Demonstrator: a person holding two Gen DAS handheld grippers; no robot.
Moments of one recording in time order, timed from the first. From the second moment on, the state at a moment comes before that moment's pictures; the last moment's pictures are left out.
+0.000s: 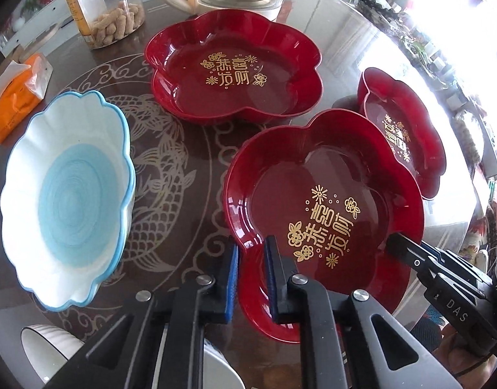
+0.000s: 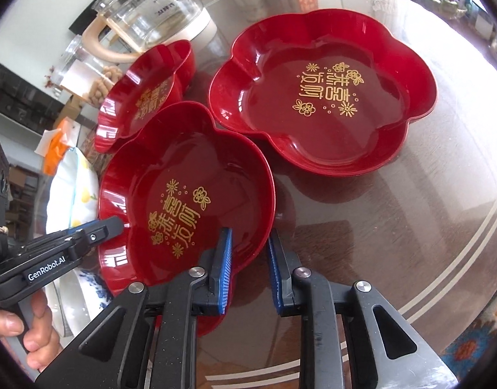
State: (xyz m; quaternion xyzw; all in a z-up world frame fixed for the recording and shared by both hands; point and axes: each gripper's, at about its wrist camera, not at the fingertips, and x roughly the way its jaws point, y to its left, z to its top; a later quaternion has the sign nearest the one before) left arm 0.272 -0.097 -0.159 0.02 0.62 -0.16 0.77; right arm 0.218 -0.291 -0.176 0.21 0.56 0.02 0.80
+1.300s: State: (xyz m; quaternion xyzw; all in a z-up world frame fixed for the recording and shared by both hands) left arm 0.150 -0.175 -0.159 0.07 0.57 -0.17 0.80; right arm 0.108 -0.354 -0.181 0.21 0.55 -0.04 0.81
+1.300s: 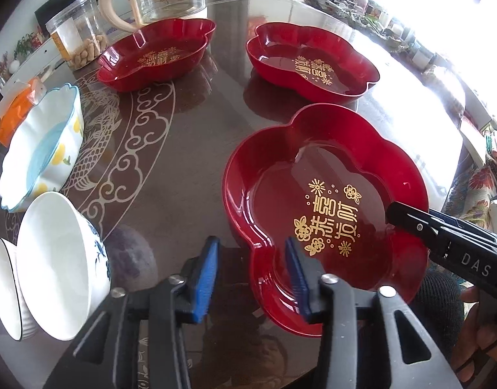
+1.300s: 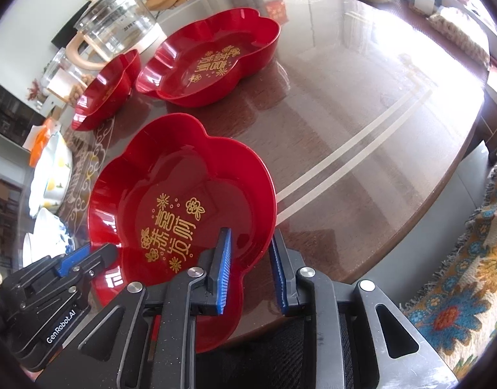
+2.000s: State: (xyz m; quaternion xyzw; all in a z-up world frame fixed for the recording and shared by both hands) left arm 0.053 -0.099 -0.035 0.08 0.40 -0.12 0.91; right arm 0.007 -0.297 -0.044 0.10 0.41 -0.15 0.89
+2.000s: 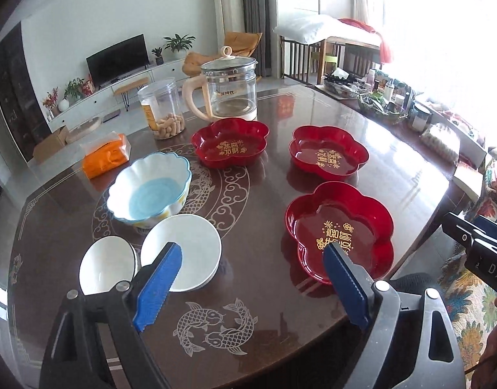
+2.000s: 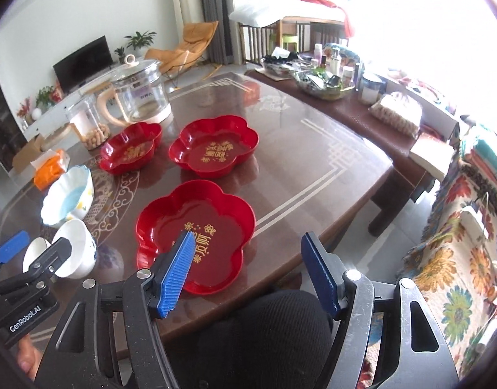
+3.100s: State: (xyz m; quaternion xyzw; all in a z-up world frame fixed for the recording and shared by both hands) left arm -0.067 -0.063 0.036 0.04 0.30 -0.11 0.95; right arm -0.119 -0.250 0.029 0.06 0.23 -0.19 0.95
